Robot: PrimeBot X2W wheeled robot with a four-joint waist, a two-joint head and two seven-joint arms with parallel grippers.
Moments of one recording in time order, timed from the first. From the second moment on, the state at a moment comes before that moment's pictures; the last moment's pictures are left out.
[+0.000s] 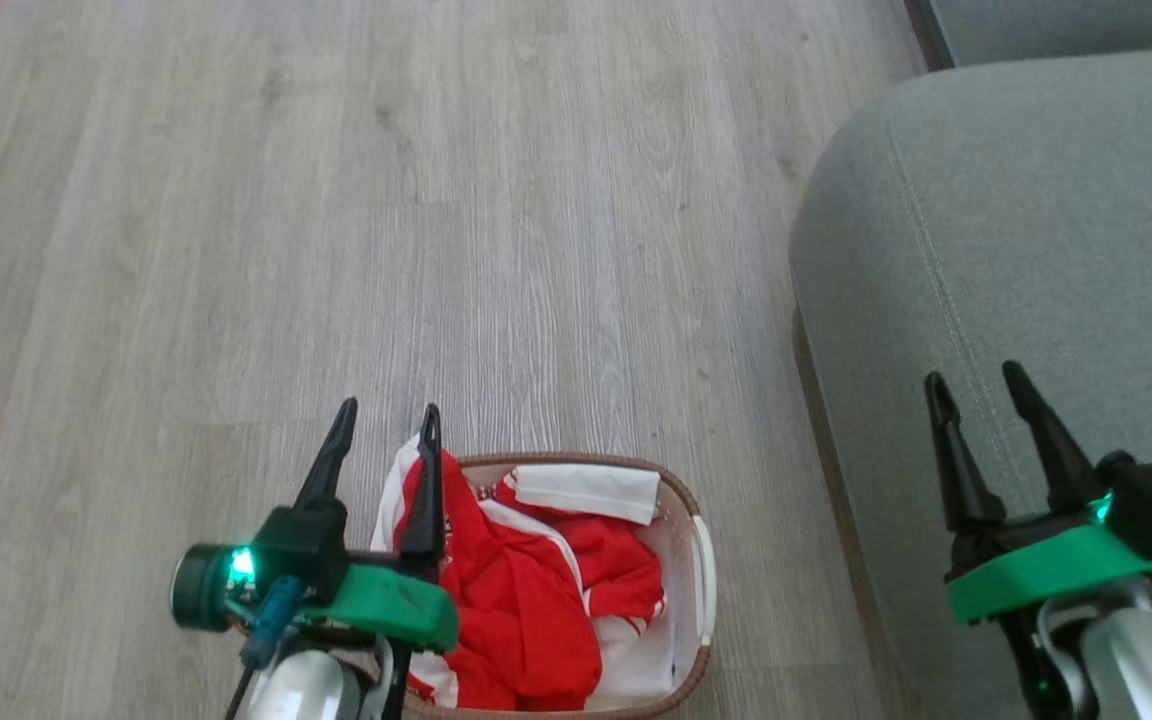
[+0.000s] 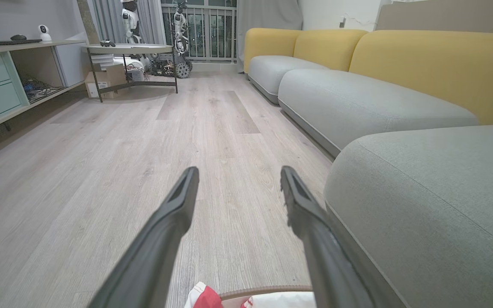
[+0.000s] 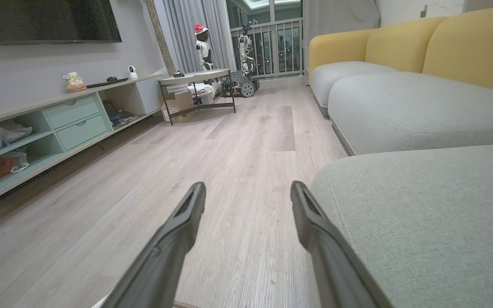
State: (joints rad) left arm -0.05 0.04 -0.32 0.14 -0.13 0.14 -0.25; right arm -0.04 -0.22 0.09 0.12 0.36 0.13 -0.25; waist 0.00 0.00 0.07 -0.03
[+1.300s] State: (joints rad) left arm -0.57 0.04 -0.58 0.78 -0.48 0.19 -0.25; right arm -0.37 -0.41 0.07 -0.12 0.53 0.13 -0.26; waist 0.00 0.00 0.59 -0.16
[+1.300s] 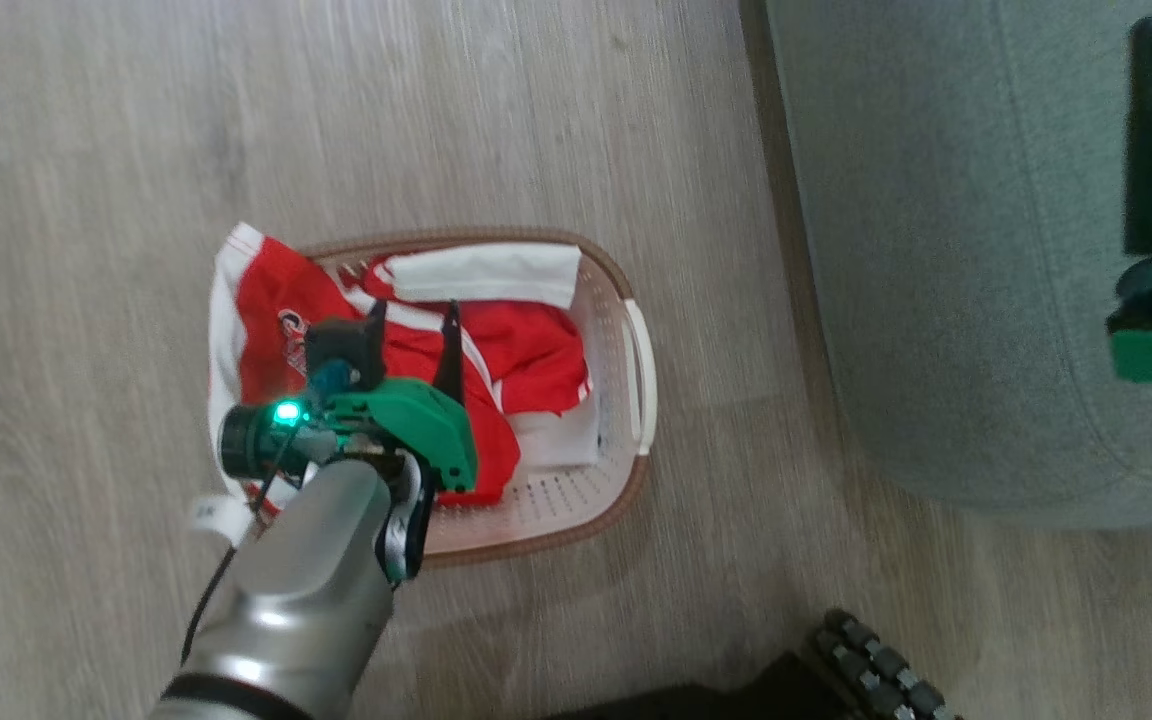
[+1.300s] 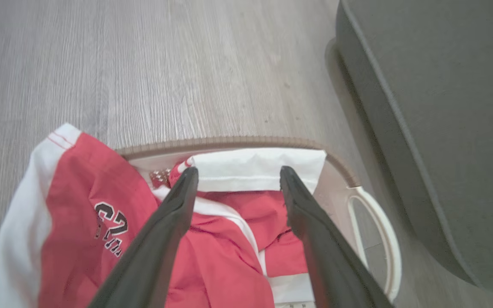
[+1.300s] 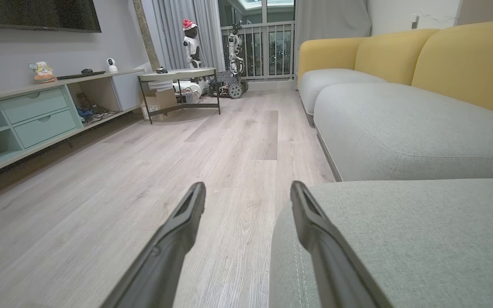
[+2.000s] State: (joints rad) left arm -0.87 0.04 -0.74 1.19 -0.81 0.14 -0.21; right arm -0.49 -0.42 0.01 -0.21 0.57 0.13 -0.26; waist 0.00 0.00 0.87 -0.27
